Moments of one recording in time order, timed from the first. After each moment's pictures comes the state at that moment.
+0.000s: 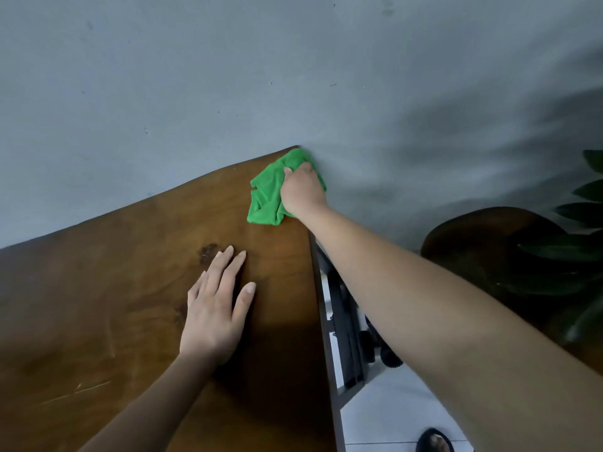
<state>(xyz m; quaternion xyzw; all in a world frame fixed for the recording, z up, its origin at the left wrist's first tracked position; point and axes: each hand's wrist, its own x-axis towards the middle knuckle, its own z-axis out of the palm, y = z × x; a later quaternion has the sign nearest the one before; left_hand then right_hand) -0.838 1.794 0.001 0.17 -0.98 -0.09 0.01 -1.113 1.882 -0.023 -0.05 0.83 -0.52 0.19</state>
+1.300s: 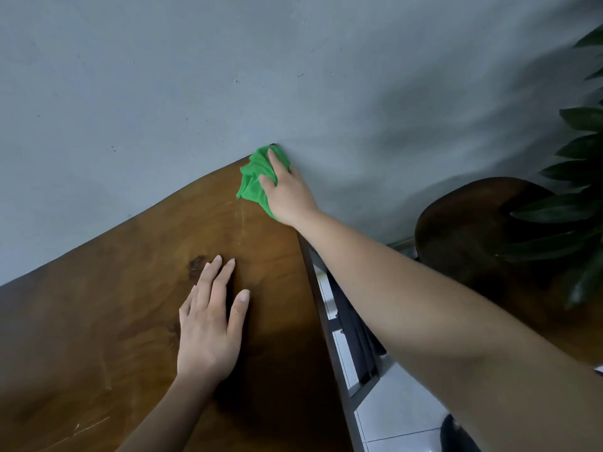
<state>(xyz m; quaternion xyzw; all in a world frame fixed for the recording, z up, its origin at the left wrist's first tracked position) -0.839 1.796 0.000 0.18 -0.98 -0.09 0.01 -1.097 1.899 -0.034 -0.12 0.79 -0.57 0.20</state>
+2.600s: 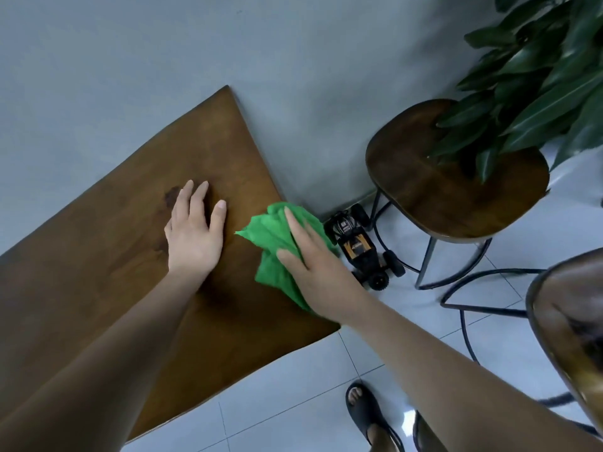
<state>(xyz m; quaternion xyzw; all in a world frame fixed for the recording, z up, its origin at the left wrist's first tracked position) -0.820 1.810 0.004 0.14 -0.98 -0.09 0.05 -0.767 2.058 -0.043 -0.14 0.76 -0.60 0.21</state>
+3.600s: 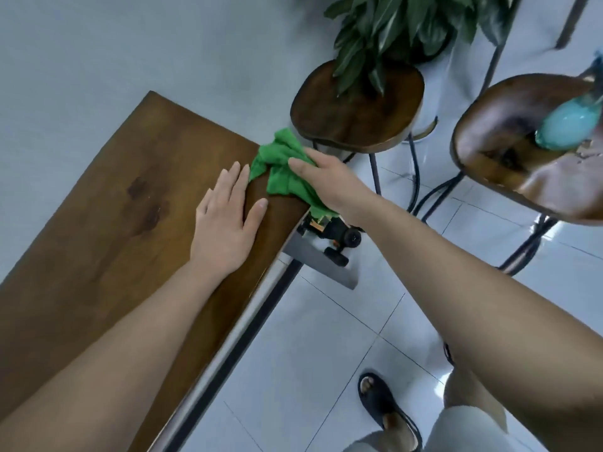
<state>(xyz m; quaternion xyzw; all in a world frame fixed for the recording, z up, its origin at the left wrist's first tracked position) -0.706 1.826 0.000 -0.26 -0.96 -0.05 -0.03 -0.668 2.054 -0.033 0.13 0.67 -0.73 0.03</state>
